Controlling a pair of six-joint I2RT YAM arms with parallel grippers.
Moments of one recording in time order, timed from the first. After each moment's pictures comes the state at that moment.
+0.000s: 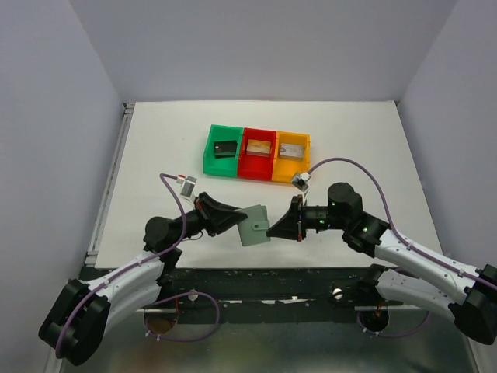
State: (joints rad) left arm -0.54 0.88 0.12 1.15 0.63 -1.04; right arm 0.78 0.93 0.57 0.11 -0.66 0.59
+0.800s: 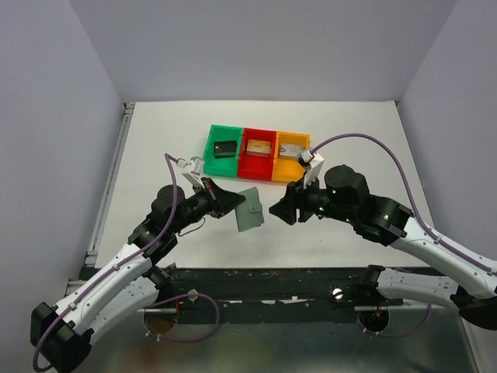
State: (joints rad) left arm -0.63 0.69 0.50 0.15 0.29 -0.81; right arm 0.92 0.95 0.99 -0.45 -0.13 0.42
